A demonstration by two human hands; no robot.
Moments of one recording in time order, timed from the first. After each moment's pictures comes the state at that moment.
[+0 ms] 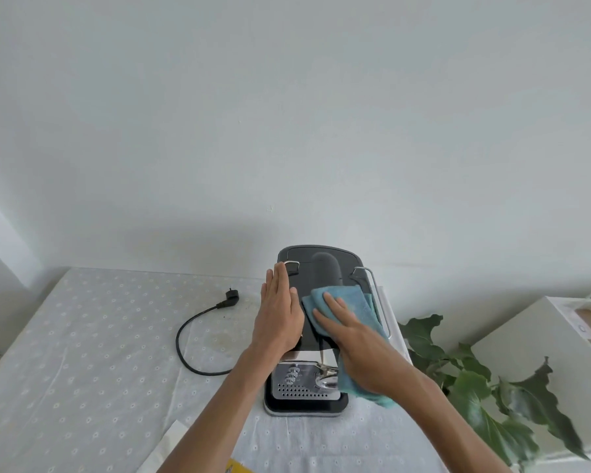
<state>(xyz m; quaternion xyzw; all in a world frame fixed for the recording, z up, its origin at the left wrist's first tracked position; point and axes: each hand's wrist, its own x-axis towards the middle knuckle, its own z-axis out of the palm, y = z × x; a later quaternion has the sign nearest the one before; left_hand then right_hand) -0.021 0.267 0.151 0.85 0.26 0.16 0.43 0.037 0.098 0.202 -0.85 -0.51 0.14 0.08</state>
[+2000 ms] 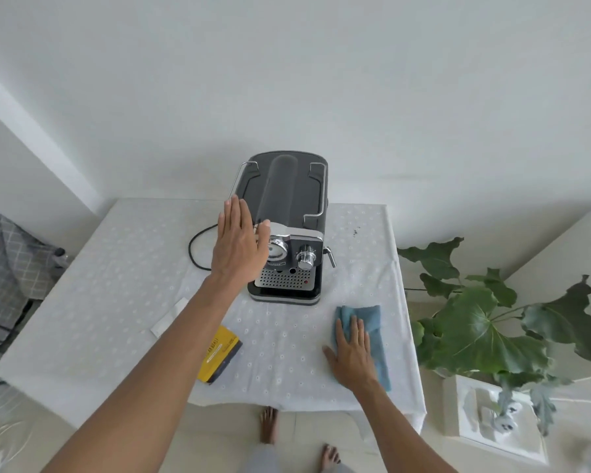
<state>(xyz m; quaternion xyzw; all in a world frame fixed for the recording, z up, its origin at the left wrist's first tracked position) -0.070 0.145 0.157 0.92 0.37 0.11 0.10 -0.002 -0.103 -0.071 -0.90 -0.36 0.22 0.10</state>
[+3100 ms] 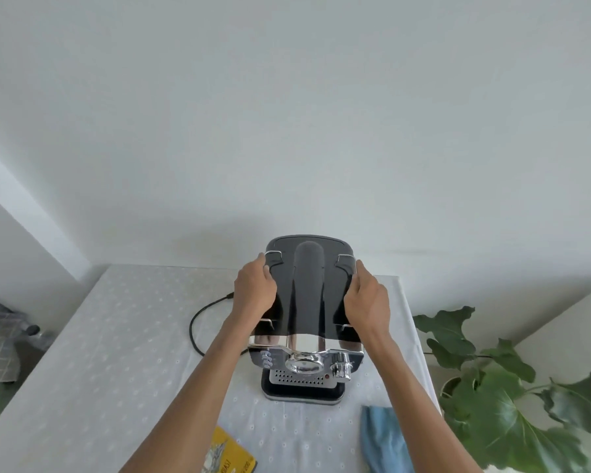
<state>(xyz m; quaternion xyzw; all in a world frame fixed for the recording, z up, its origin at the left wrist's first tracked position) -0.003 0.254 0.203 0.84 0.43 0.15 0.31 0.115 0.100 0.169 -0.90 -0.19 0.05 0.39</state>
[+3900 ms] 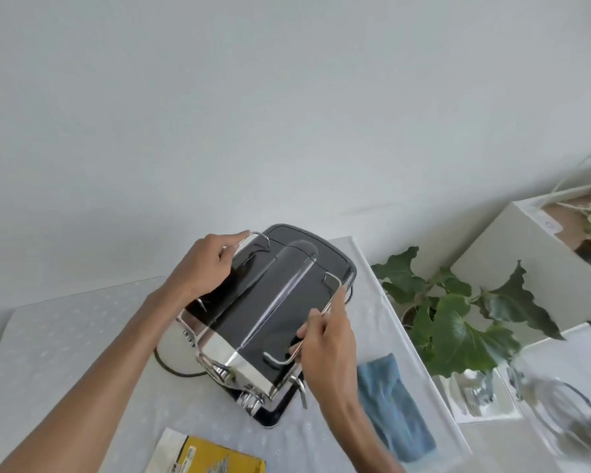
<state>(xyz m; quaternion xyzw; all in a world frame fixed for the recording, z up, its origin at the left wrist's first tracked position) 0.019 0.333 0.212 0.94 0.16 0.06 0.31 -0.020 0.094 0.213 -0.78 -0.04 0.14 0.61</state>
